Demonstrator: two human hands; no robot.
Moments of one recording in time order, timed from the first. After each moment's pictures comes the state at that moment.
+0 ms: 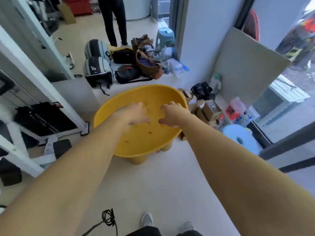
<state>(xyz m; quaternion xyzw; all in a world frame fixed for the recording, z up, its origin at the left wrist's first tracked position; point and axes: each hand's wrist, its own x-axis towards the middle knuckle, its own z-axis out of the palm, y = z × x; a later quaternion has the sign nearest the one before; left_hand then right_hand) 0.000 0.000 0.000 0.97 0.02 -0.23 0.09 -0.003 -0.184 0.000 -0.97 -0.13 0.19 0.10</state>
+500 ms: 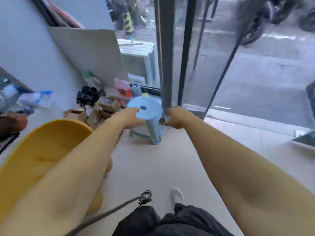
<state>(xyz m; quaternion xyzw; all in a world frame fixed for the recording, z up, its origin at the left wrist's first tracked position) -0.071 -0.416 -0.035 0.86 -0.42 -0.28 -0.03 -0.238 -0.553 -0.064 -0.90 0.34 0.18 0.21</state>
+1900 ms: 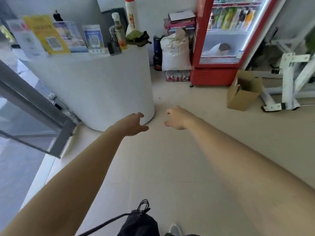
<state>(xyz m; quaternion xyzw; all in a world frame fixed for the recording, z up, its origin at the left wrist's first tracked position) -1.165 -0.436 -0.046 0.13 -0.95 -0.20 -0.19 -1.241 -0.229 -0.021 -0.23 0.93 -0.12 0.26</state>
